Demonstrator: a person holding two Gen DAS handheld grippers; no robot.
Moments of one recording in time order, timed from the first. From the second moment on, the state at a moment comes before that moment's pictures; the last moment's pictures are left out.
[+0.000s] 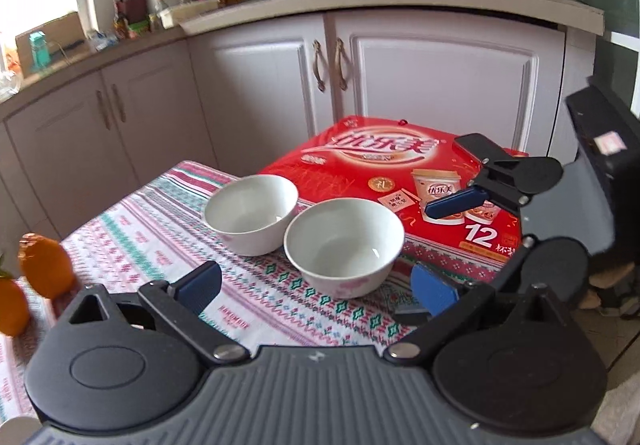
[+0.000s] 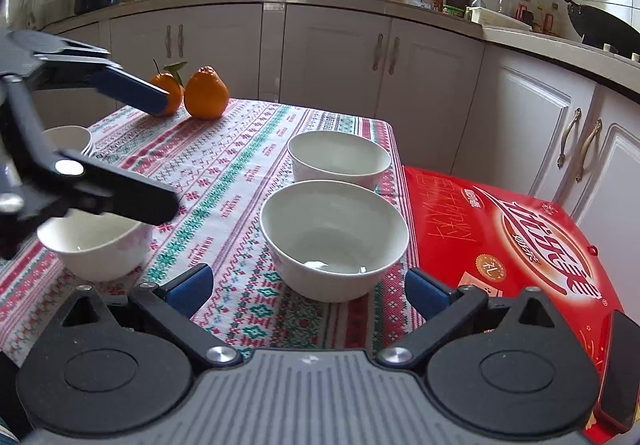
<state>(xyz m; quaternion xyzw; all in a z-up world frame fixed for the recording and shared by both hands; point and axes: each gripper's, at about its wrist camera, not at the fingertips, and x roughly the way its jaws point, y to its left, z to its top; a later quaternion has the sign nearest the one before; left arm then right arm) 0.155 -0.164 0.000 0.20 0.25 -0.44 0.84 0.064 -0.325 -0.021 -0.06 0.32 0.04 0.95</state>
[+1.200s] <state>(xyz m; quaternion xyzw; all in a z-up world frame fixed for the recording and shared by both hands) 0.250 -0.242 -0.054 0.17 0.39 -0.48 0.77 0.102 -0.349 -0.046 -0.07 0.33 0.07 0.94</state>
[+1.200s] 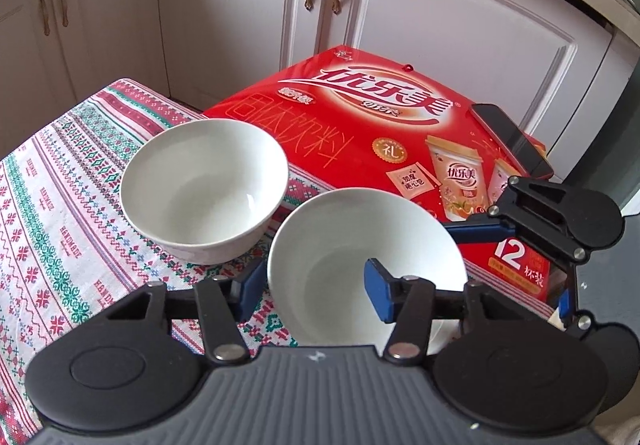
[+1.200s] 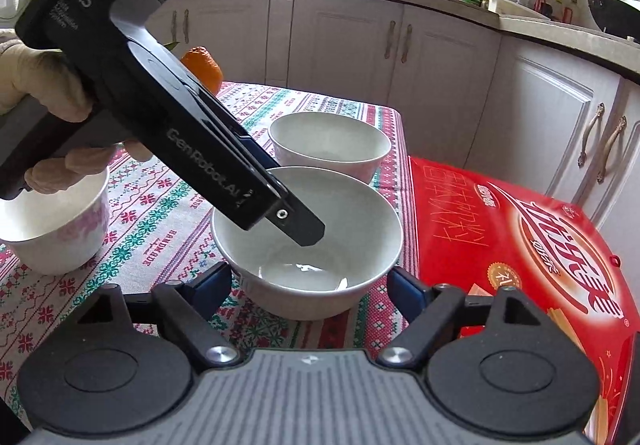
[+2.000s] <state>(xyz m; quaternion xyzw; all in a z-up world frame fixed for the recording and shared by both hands) 0.213 -0.216 -0.027 0.16 0.39 -0.47 0.77 0.075 -0.331 -0.013 -0.06 0.34 0.09 0.93</state>
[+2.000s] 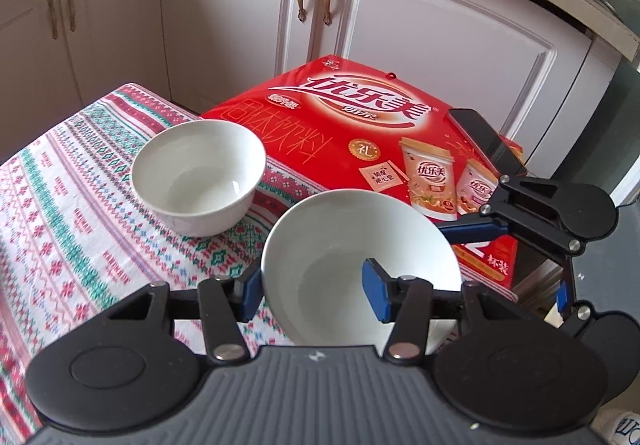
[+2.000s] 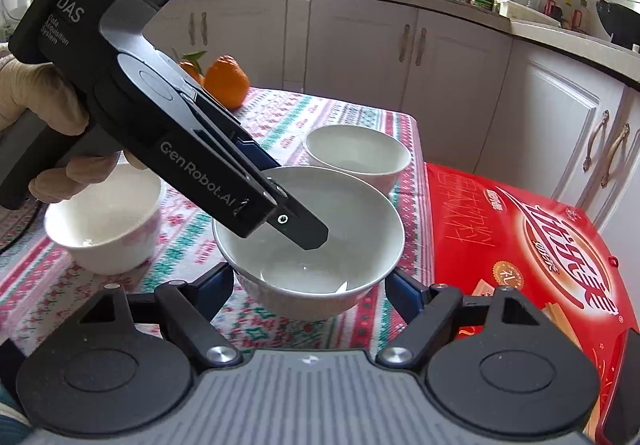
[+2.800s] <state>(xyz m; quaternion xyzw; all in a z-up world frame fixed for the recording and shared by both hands) 0.182 -0.110 0.016 0.12 0.36 -0.39 0.84 0.066 -0.254 0.027 -0.09 0.30 0.19 0.93</state>
